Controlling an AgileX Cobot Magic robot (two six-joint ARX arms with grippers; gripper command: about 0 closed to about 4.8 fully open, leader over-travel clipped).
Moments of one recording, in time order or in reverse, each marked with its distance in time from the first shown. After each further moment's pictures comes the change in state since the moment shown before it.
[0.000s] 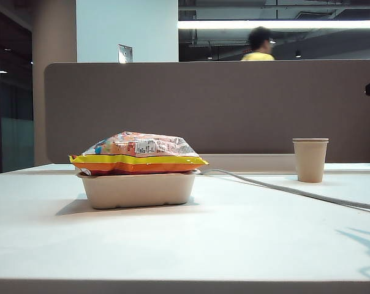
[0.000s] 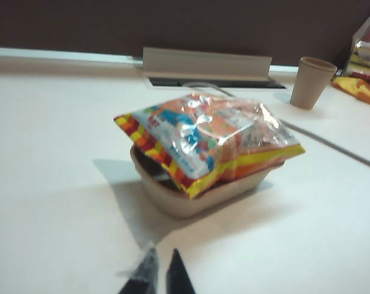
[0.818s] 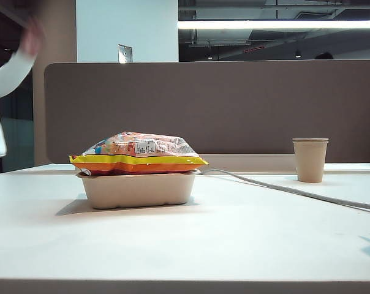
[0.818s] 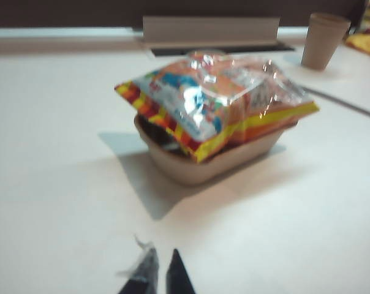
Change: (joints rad) left arm 0.000 -0.001 -0.006 -0.077 -0.001 0.082; right arm 0.000 0.000 -0.011 -0.262 0.019 -0.081
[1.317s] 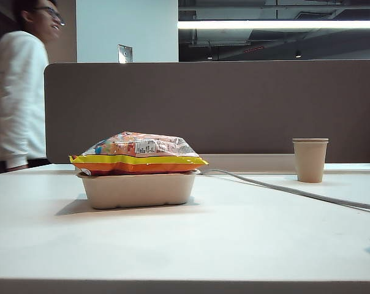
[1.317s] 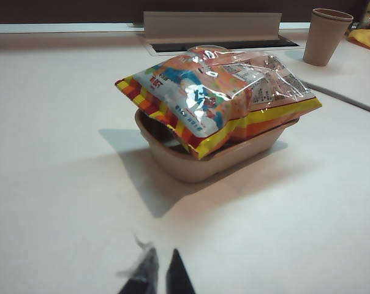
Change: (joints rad) left arm 0.000 0.000 0.001 -0.013 -0.002 0.000; right arm 0.000 0.000 0.000 -0.071 0.002 0.002
